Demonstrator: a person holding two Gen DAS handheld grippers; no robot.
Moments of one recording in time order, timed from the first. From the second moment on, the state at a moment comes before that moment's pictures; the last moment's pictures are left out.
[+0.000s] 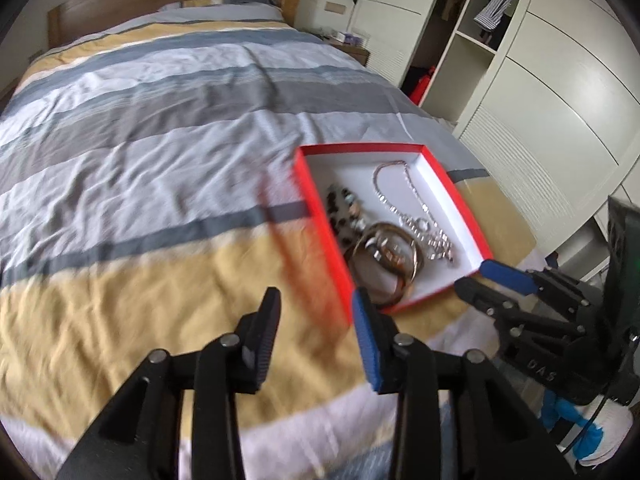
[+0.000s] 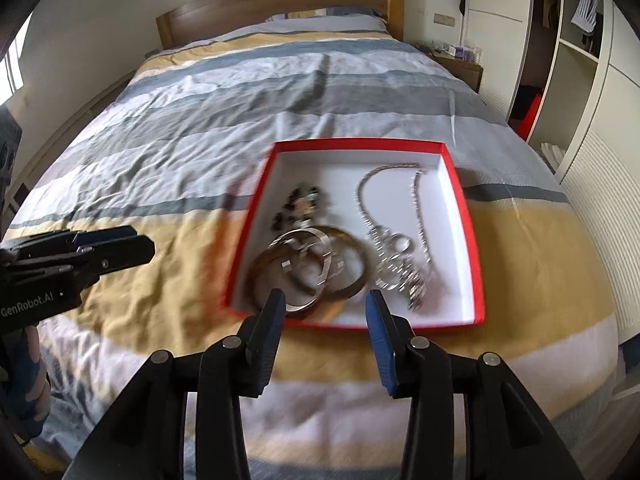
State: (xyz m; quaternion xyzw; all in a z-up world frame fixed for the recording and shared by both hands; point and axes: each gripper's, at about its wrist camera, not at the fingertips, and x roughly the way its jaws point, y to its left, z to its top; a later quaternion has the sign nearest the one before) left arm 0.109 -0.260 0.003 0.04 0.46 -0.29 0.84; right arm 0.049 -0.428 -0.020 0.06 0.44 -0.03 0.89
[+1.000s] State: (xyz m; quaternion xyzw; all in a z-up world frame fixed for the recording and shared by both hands) left arm -0.039 -0.079 0.050 0.04 0.35 -0.14 0.93; right arm -0.073 -0.295 0.045 0.03 0.36 -0.02 0.93
